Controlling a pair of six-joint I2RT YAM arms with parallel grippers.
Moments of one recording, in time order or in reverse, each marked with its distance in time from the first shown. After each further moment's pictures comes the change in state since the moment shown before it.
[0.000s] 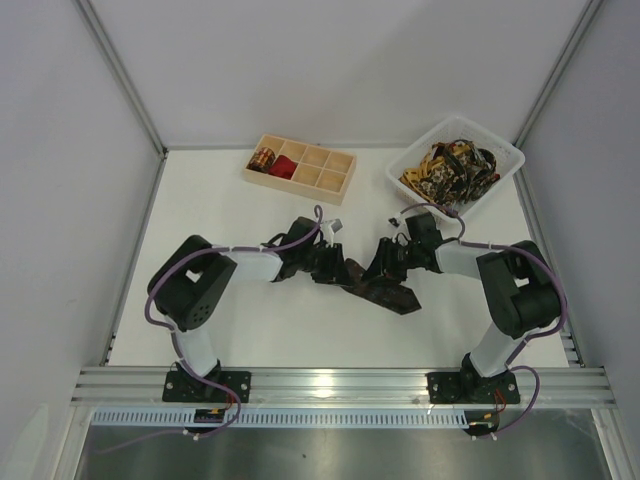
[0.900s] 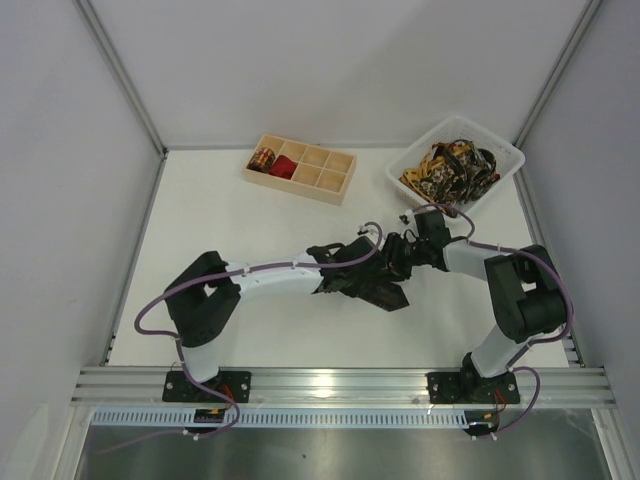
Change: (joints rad) left arm -0.365 -0.015 0.338 -0.603 -0.809 0.259; right arm -0.053 -0.035 -0.002 -0.009 -0.043 0.130
